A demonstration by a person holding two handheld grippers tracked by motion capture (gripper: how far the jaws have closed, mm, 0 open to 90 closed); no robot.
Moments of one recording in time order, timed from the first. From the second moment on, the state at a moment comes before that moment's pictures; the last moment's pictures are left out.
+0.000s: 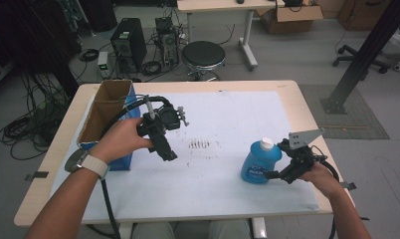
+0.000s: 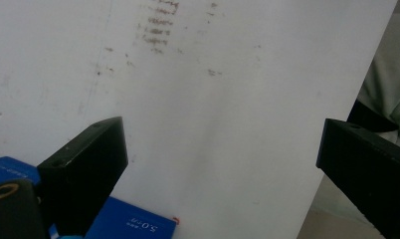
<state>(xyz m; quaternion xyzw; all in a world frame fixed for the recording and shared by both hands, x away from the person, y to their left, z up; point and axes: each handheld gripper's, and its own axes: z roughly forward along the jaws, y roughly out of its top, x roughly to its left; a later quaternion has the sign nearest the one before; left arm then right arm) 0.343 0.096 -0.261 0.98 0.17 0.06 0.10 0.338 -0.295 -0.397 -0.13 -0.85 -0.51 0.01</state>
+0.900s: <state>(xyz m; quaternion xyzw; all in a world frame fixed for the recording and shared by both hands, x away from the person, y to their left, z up) 0.342 0.098 -0.262 0.98 0.17 0.06 0.10 0.339 -0.282 -0.401 -0.11 -0.85 -0.52 0.01</state>
